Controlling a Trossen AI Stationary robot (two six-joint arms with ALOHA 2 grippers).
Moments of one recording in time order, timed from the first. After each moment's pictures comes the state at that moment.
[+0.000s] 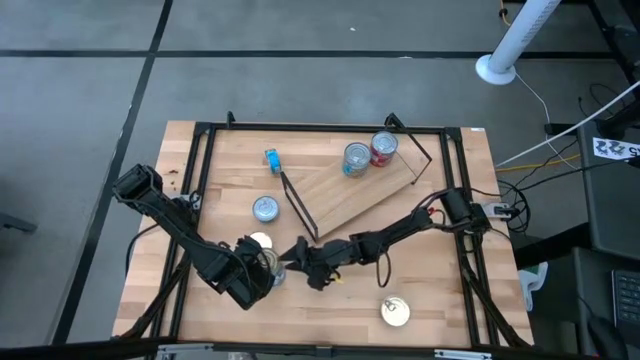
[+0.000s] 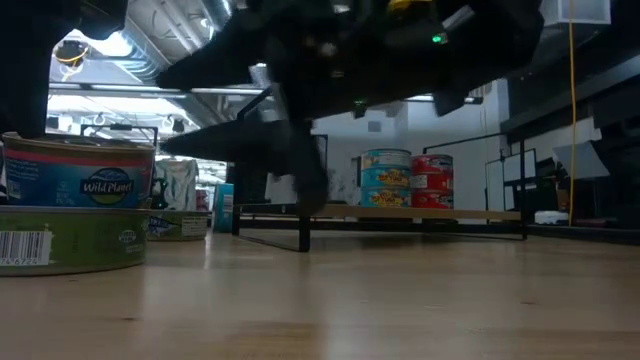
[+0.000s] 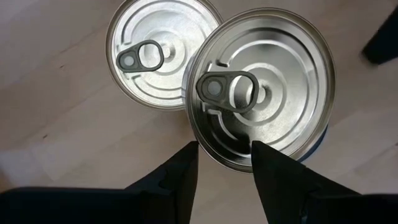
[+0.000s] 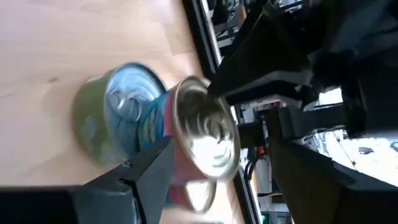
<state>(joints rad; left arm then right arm) -0.69 1.65 1.17 -1.06 -0.30 -1.74 0.31 2.17 1.24 0.71 0.17 -1.21</state>
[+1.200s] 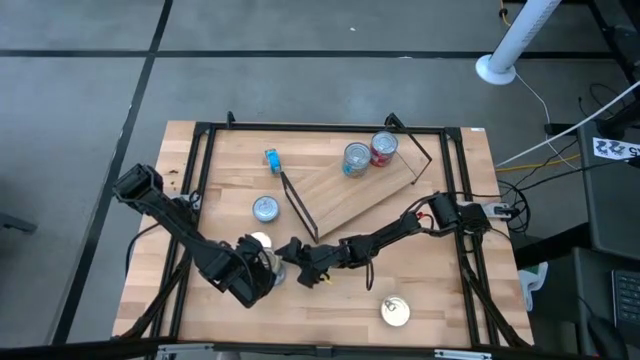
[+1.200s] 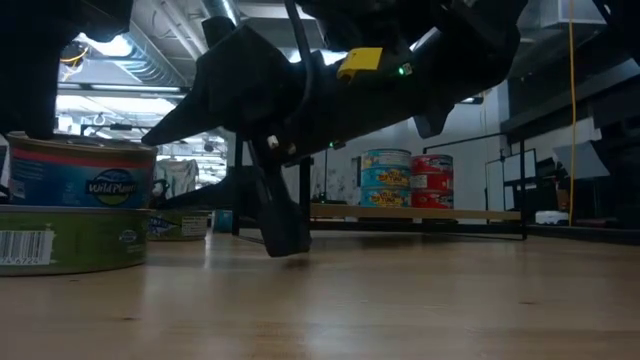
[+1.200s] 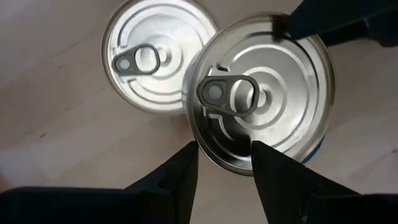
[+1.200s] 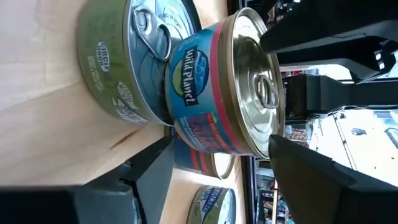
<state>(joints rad) -0.67 1.65 1.17 -1.06 -0.30 -1.75 0.31 2.28 1.35 0.59 0.33 -1.31</state>
